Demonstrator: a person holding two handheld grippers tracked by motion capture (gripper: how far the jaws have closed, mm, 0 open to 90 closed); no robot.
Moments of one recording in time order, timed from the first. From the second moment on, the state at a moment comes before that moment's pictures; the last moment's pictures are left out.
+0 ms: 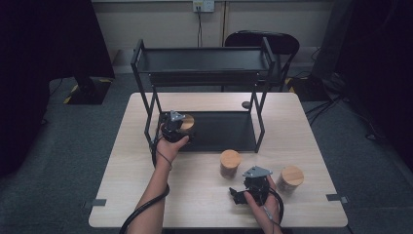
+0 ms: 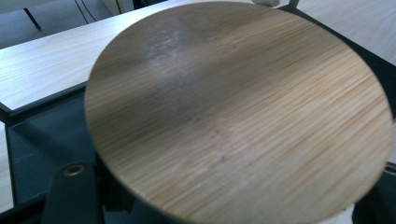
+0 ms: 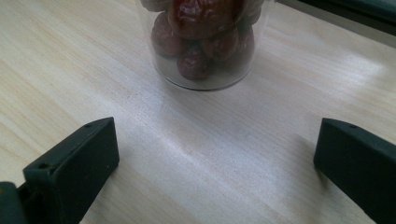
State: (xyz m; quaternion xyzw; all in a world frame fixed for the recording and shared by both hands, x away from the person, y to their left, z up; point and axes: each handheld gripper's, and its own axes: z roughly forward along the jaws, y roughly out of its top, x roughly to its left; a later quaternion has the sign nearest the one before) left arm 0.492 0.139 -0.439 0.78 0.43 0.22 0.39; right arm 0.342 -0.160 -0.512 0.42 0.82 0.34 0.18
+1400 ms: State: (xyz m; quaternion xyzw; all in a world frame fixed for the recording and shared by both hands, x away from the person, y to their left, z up) left arm 0.518 0.148 -0.466 0.77 0.48 0.24 0.36; right arm 0.342 -0.160 -0.512 0.42 0.82 0.34 0.18
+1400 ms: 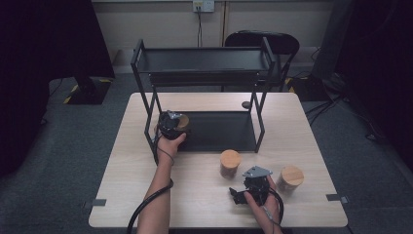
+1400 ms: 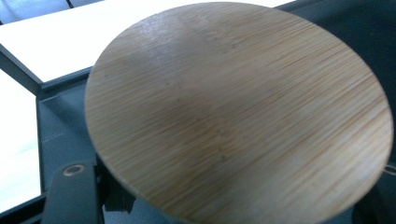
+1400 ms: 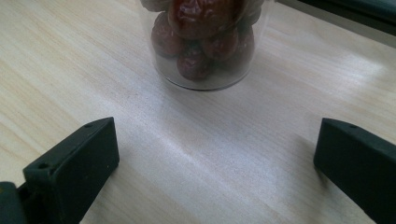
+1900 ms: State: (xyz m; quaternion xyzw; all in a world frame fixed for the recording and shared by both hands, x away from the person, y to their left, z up) left arm 0.524 0.149 -0.470 0.76 0.50 0.24 0.35; right arm 0.342 -0.160 -0.512 0.42 0.82 0.34 0.18
